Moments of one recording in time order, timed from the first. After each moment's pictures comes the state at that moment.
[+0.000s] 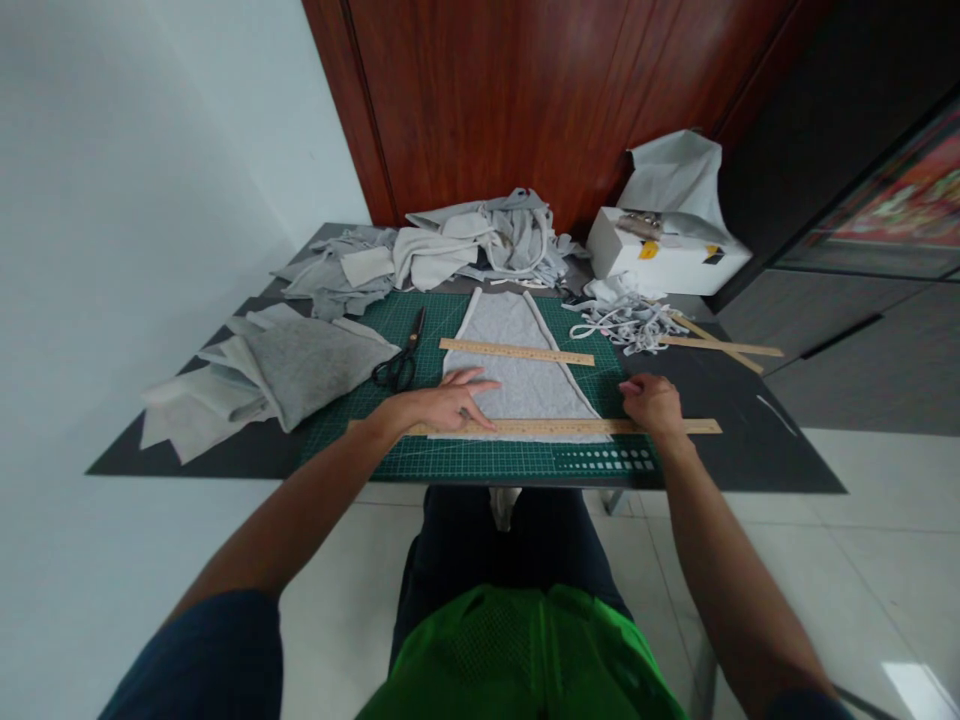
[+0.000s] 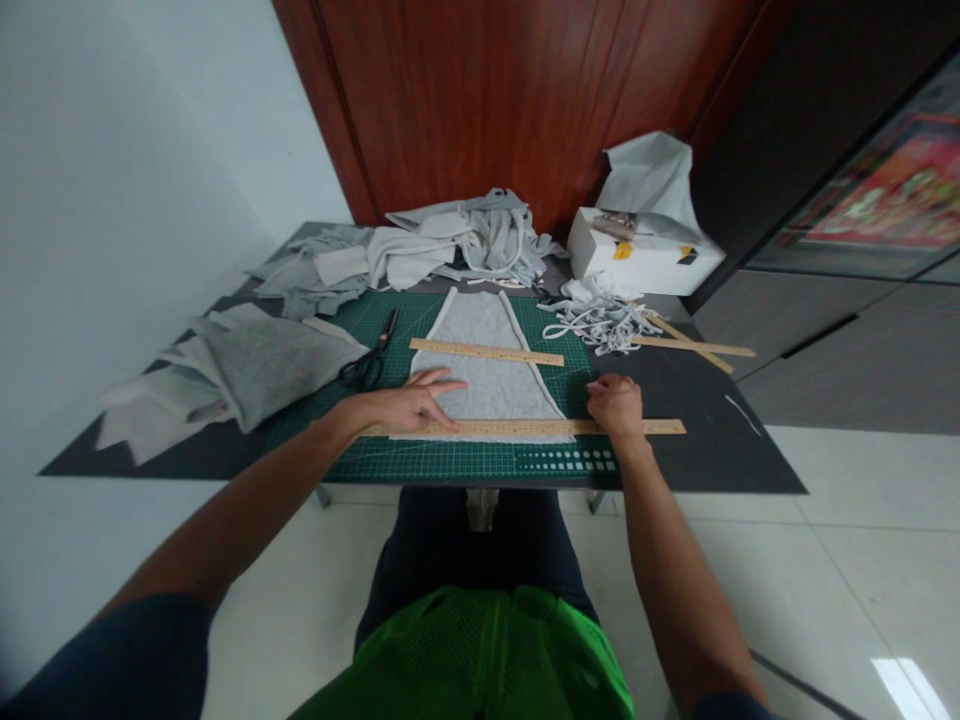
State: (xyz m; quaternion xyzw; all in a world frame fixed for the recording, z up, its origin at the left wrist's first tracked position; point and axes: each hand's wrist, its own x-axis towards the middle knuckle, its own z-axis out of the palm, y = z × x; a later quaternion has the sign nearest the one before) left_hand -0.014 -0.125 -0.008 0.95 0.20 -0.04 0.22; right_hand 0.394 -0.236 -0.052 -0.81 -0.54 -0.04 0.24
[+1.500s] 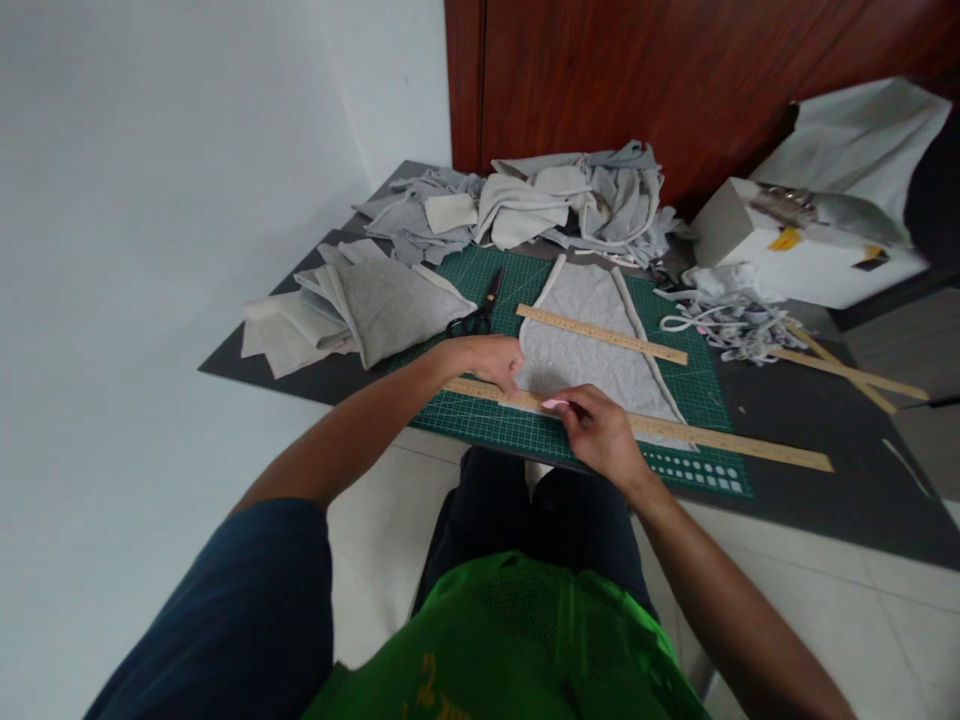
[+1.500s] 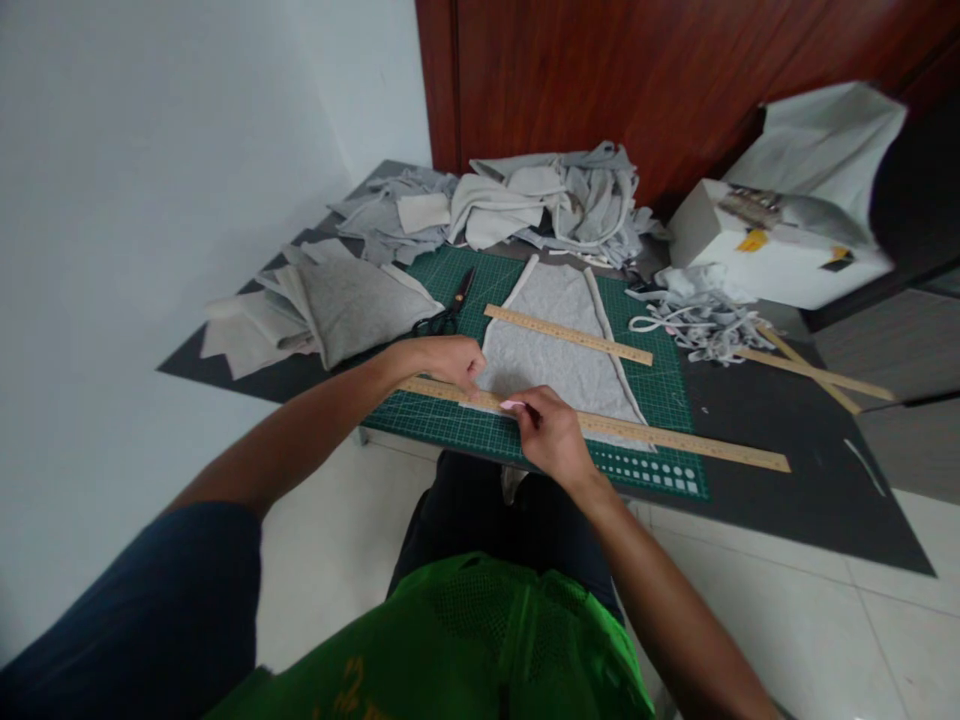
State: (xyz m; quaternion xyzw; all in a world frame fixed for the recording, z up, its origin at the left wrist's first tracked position) left_hand -0.046 -0.114 0.007 0.89 0.33 -0.09 0.29; right_hand 0.168 -0.268 -0.036 -0.50 -0.74 0.19 0.40
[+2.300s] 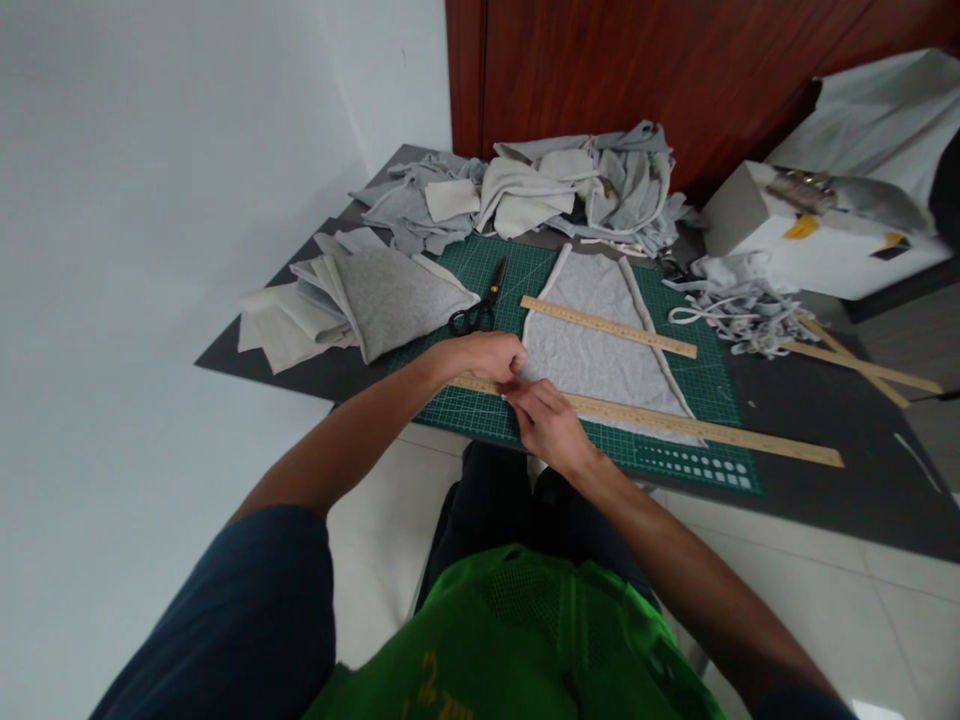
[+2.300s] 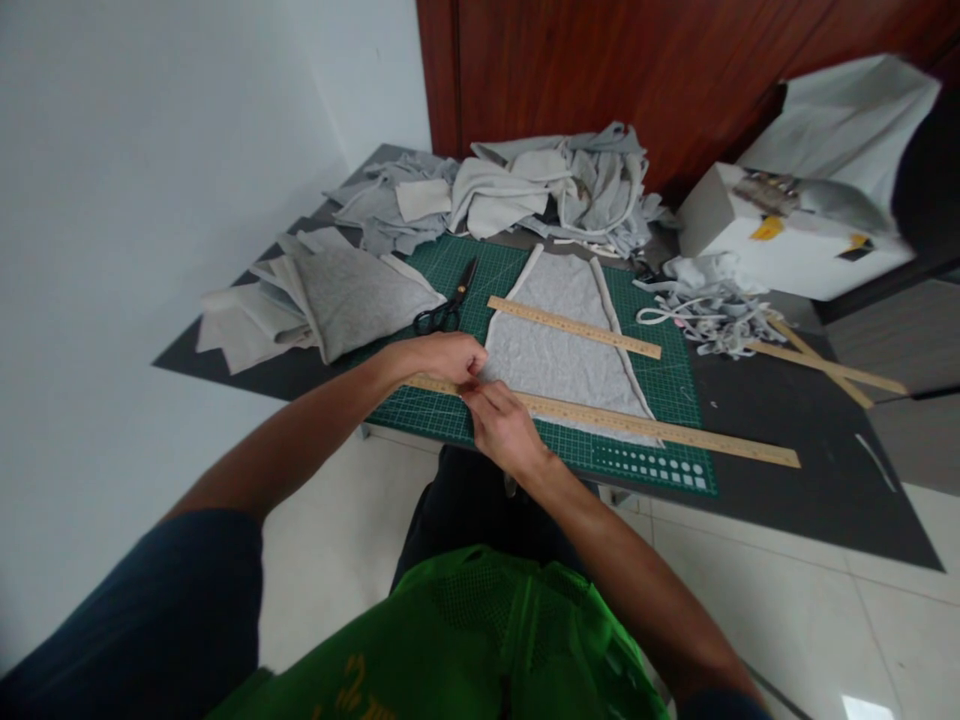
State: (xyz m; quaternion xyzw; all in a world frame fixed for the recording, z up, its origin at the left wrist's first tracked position) left_hand -0.054 -0.124 0.003 0.88 0.38 -0.09 0.26; right_hand 0.107 -0.254 -0.059 -0.36 -0.84 0.07 0.41
